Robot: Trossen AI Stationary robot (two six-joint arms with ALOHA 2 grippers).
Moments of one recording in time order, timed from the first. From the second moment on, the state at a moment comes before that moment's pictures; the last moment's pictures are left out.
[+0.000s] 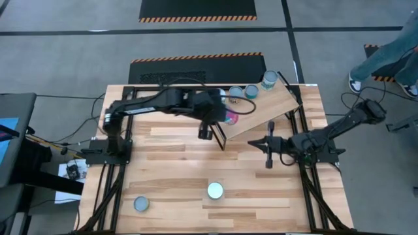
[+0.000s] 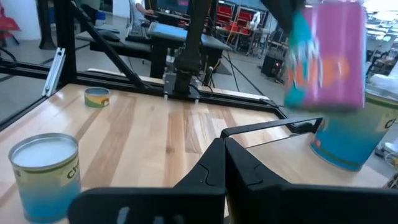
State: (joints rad) left arm 0.06 1.91 2.16 -1.12 -0.14 0.38; right arm 0.39 0.78 0.29 0.44 0.53 -0.15
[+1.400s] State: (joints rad) left arm 0.09 2.05 2.20 -1.14 -0.12 0.41; right arm 0.44 0.78 0.29 0.45 0.58 -0.19
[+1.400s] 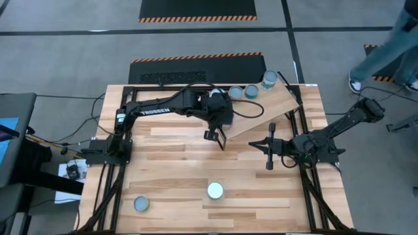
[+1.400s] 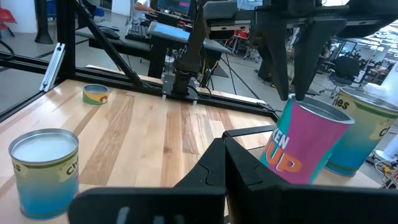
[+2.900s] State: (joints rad) left arm 0.27 0.95 0.45 0.45 0.16 0.05; right arm 0.02 1.17 1.04 -0.42 0.31 -0.08
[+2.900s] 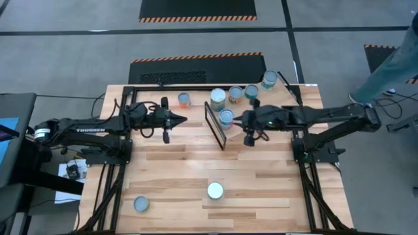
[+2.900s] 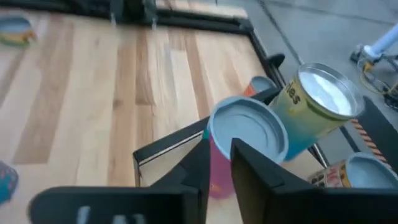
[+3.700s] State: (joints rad) left arm 0.36 0.97 0.39 0.52 0.21 0.07; right arm -0.05 1.52 1.42 -0.82 0.30 -0.19
